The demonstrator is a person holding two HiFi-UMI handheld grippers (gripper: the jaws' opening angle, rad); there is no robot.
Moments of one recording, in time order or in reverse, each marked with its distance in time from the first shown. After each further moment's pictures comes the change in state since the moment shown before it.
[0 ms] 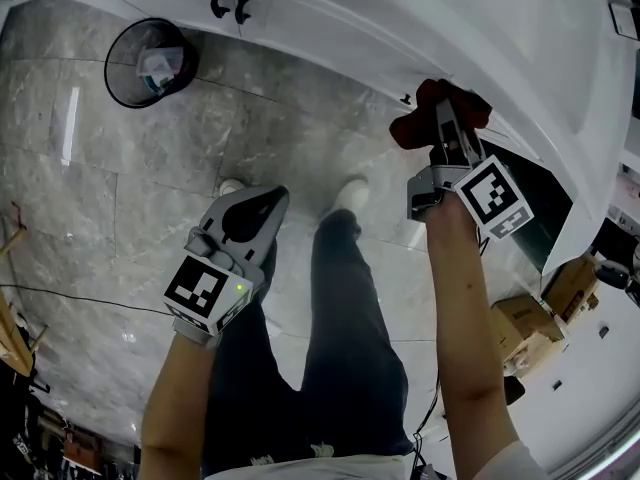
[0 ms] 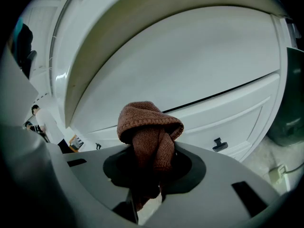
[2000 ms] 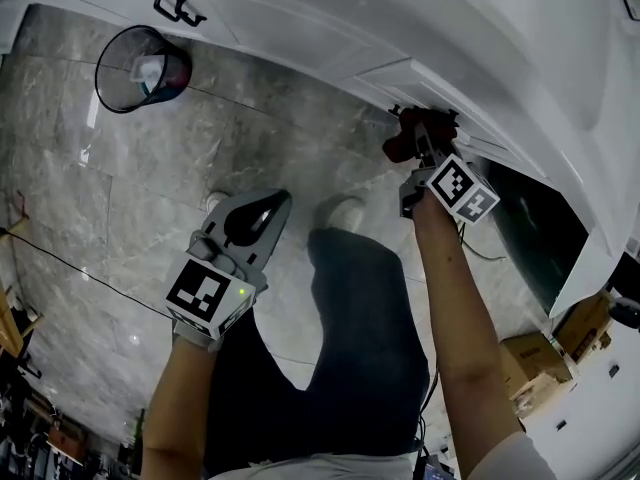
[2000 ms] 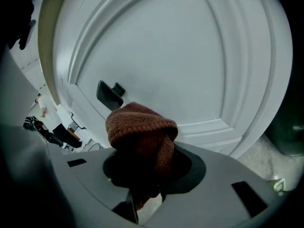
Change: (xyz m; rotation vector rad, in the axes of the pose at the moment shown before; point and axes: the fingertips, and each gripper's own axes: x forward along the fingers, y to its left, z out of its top) left arm 0.088 -0.035 -0.034 0.067 0.004 0.099; right arm 0.057 -0.170 -0.083 -0.073 0.128 0.019
